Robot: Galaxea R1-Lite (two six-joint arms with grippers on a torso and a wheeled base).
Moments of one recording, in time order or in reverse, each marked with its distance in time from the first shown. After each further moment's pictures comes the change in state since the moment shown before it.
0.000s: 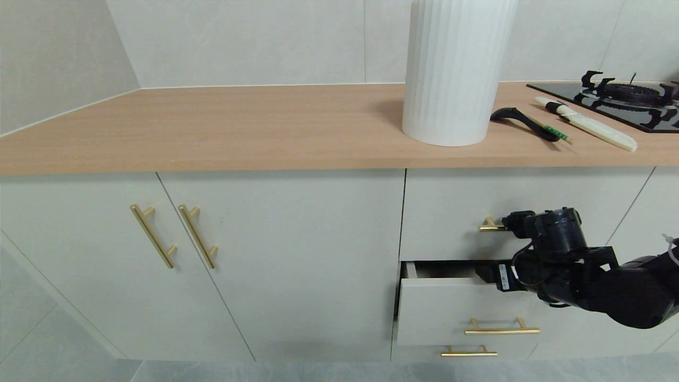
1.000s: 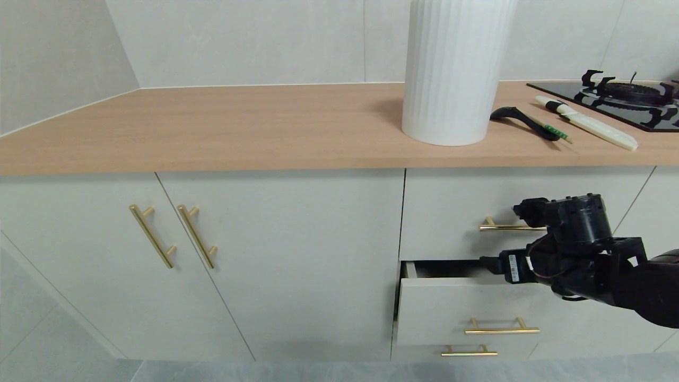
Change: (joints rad) left arm 0.000 0.000 0.000 0.000 0.000 0.000; right arm 0.004 -0.117 -0.004 0.016 0.028 -0.007
